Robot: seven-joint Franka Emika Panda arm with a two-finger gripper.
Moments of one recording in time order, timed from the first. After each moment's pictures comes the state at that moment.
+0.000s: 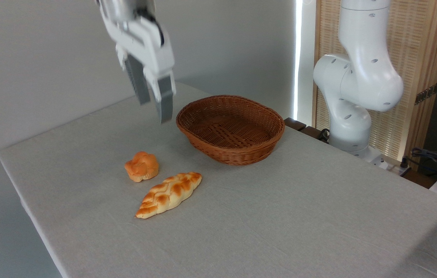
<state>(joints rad) -0.12 -0.03 -0.04 -1.57 -0.15 1.53 0.69</state>
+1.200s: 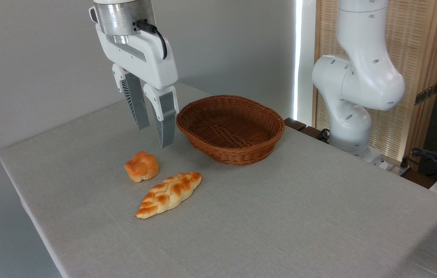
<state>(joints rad) -0.05 0.02 -0.06 -1.59 -0.05 1.63 0.69</state>
